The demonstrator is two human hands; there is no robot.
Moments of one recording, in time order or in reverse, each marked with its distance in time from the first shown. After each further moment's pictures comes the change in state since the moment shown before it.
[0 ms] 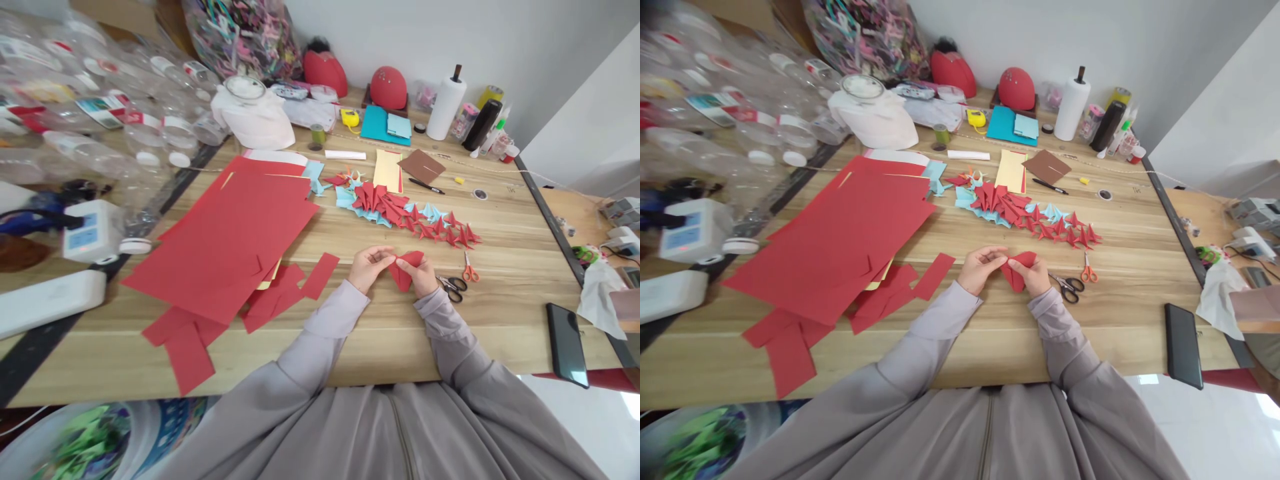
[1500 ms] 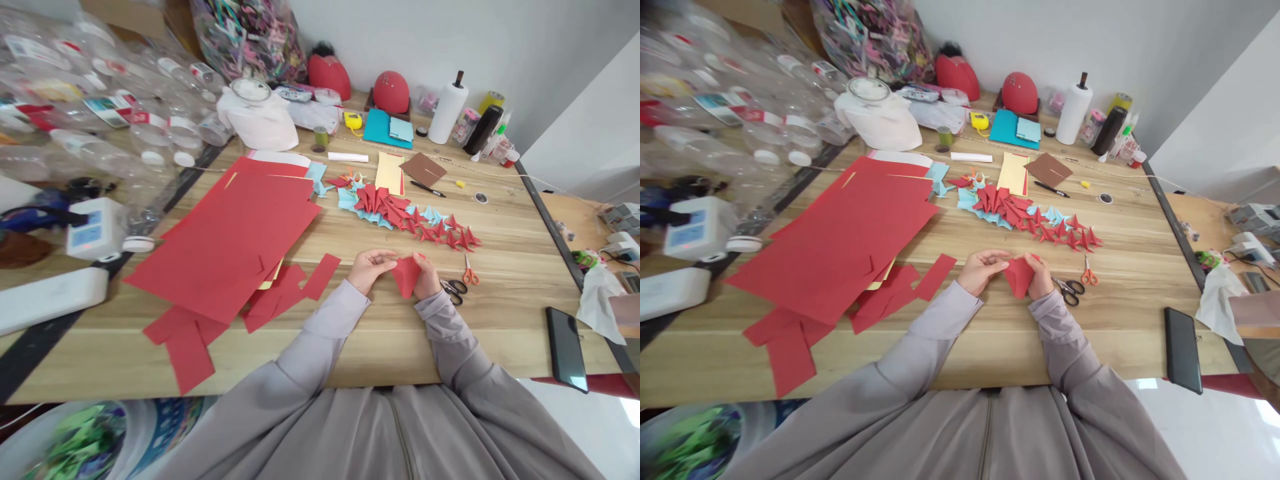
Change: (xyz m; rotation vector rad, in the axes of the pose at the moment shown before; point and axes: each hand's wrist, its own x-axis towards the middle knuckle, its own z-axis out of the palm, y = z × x) left_hand 0.000 0.005 0.000 -0.155 -0.065 -0.143; right_hand 0.003 -0.006 -0.001 0.262 0.092 0.237
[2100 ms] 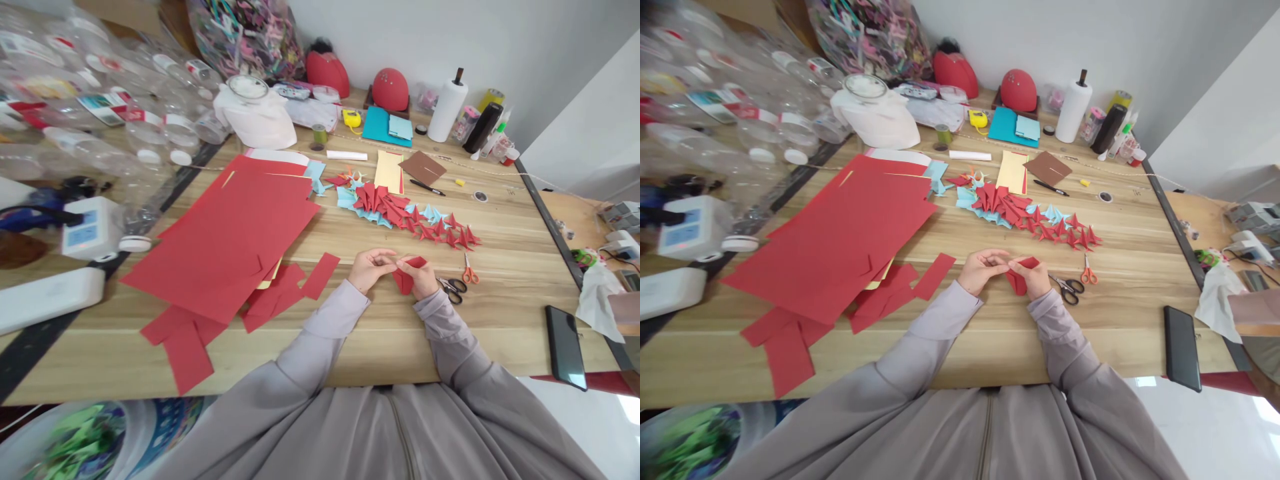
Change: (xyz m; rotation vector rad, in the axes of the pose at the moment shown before) left_hand -0.001 -0.001 -0.001 0.180 -0.012 0.070; right_hand -0.003 0.003 0.003 -0.146 -0.037 -0.104
